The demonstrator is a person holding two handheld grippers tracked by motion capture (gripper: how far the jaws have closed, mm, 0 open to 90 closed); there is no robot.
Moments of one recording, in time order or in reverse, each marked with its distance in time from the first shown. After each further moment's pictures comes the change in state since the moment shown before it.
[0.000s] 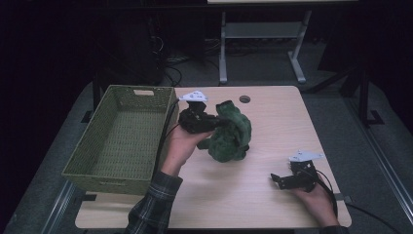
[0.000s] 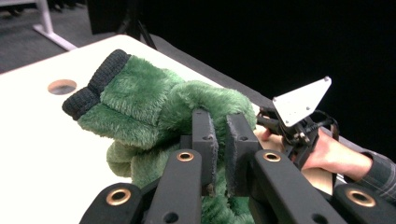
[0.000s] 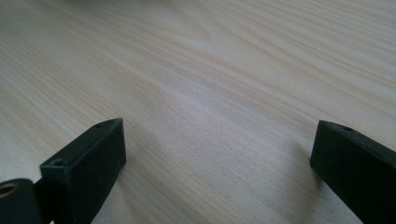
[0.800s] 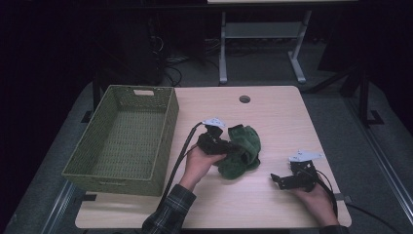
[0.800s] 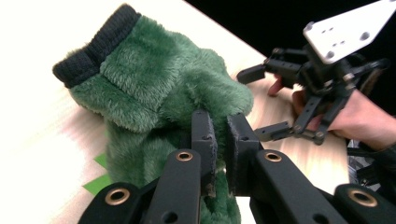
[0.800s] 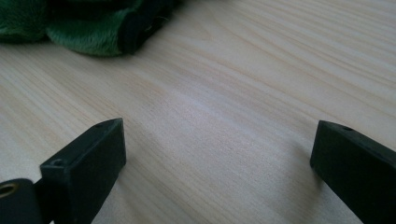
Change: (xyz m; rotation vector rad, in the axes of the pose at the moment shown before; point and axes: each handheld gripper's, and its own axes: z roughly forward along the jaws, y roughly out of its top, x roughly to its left) left arm 0.012 -0.072 0.073 0.142 -0.052 -0.113; right arm 0.000 0.000 0.000 0.000 0.002 -0.003
